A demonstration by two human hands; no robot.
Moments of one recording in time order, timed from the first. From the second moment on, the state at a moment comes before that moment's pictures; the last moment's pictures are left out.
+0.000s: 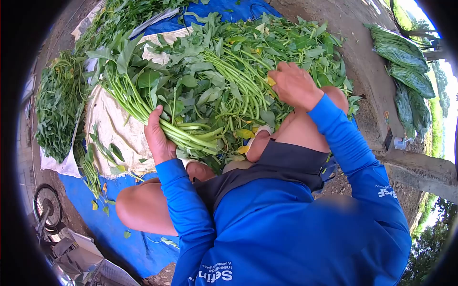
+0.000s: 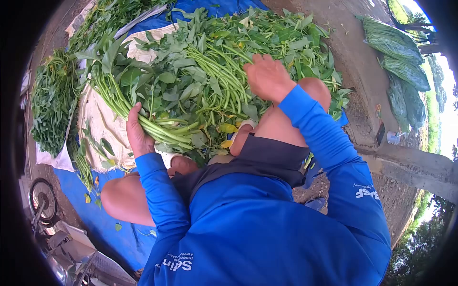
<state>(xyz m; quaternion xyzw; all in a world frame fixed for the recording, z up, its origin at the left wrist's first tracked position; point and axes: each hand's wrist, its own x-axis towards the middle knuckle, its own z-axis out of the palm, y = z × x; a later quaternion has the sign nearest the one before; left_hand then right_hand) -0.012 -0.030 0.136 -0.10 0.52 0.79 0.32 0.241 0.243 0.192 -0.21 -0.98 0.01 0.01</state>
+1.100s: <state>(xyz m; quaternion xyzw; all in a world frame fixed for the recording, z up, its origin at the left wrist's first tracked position) 0.001 -0.010 0.117 -0.07 0.50 0.79 0.34 0.204 0.335 0.279 -0.42 -0.61 0.61 0.29</state>
